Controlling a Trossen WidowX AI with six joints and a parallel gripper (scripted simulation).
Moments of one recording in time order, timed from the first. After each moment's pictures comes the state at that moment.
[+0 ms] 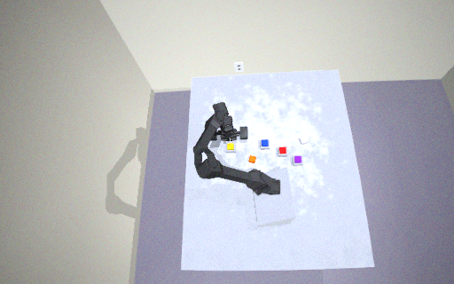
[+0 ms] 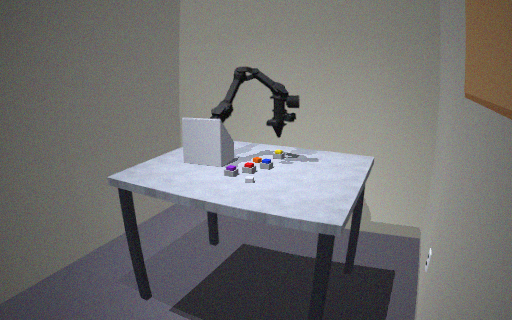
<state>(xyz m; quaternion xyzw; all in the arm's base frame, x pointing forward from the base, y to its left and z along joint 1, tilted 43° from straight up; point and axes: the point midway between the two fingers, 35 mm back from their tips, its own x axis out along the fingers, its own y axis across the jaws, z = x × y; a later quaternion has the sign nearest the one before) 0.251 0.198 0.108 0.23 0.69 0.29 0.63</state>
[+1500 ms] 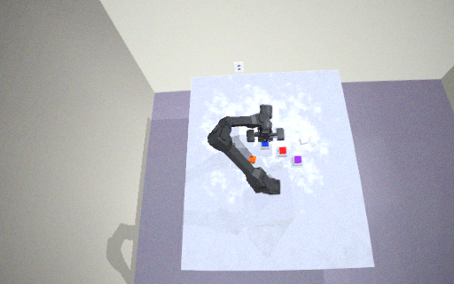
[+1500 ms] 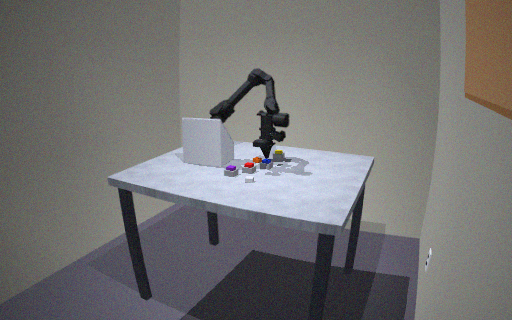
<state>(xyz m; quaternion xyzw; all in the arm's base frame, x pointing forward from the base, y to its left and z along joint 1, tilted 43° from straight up) 0.266 0.112 -0.063 0.22 0.68 0.29 0.63</state>
